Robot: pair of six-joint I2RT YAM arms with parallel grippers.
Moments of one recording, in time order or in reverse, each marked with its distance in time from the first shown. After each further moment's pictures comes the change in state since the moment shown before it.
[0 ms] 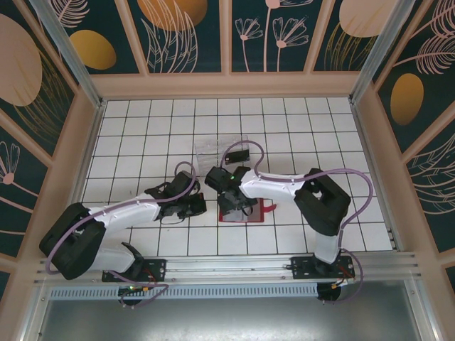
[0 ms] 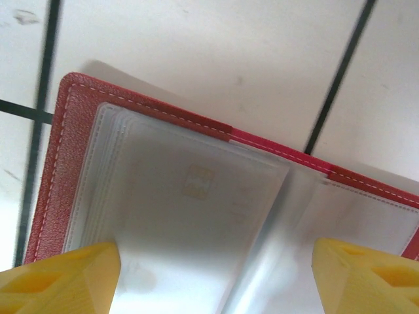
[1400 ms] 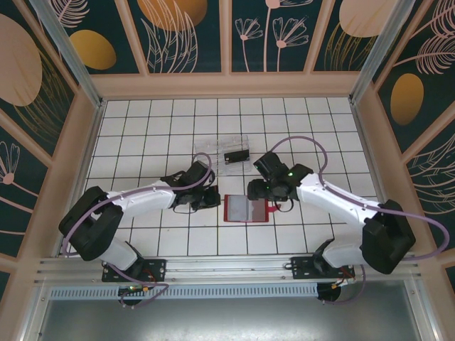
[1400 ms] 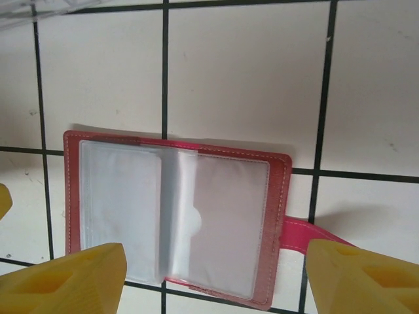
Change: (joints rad) left arm -0.044 0.179 0.200 -0.019 0.068 0.020; right arm -0.262 -0.485 -0.301 0.099 -0.162 0.040
